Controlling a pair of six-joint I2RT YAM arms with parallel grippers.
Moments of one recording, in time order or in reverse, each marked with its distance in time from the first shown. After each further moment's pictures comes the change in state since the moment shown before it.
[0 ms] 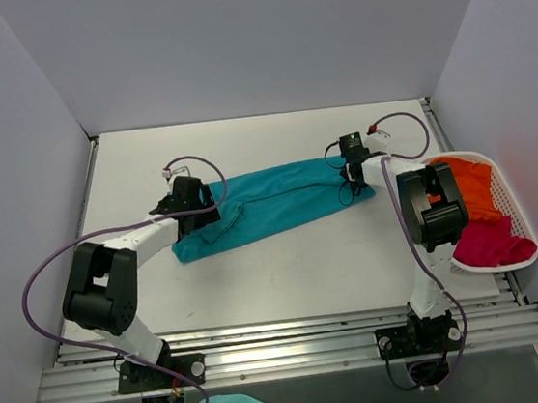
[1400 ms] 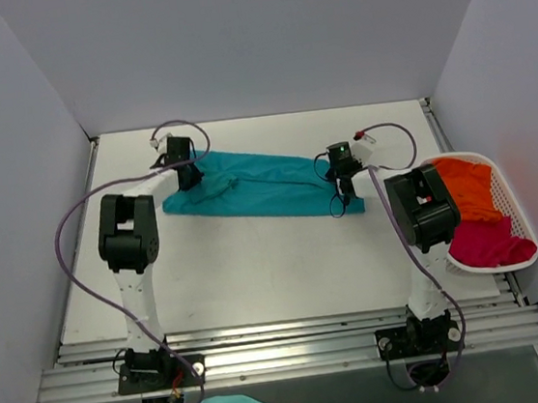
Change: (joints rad) left arm 0.137 0.473 0.549 -0.063 0.062 -0.176; right arm 0.063 0.058 -0.064 0.309 -0.067 0.039
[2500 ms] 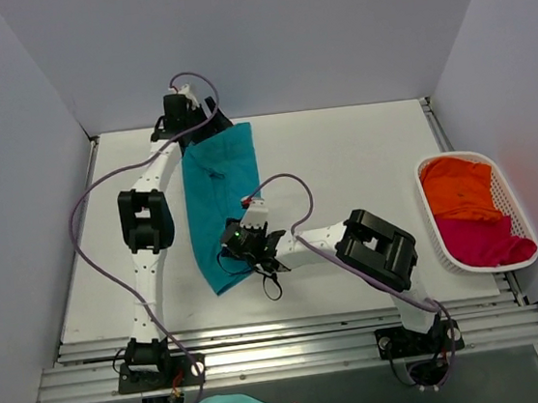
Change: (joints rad) left arm 0.028 0.499 0.934 -0.103 0.550 0.171; right arm 0.791 -0.007 0.018 -0.072 0.111 0.198
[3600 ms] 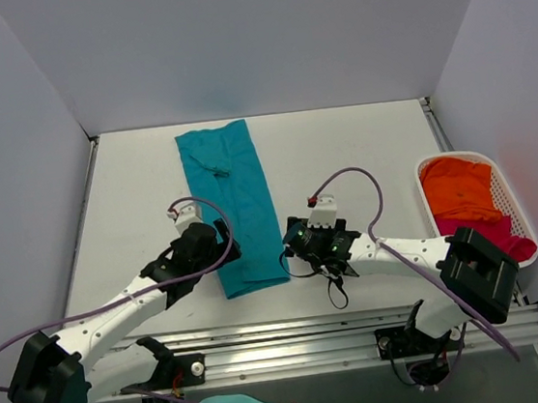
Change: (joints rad) left arm -0.491 -1.519 -1.806 0.060 -0.653 -0.313; right arm -0.100 -0.591 -0.442 -0.346 0.174 -0.085
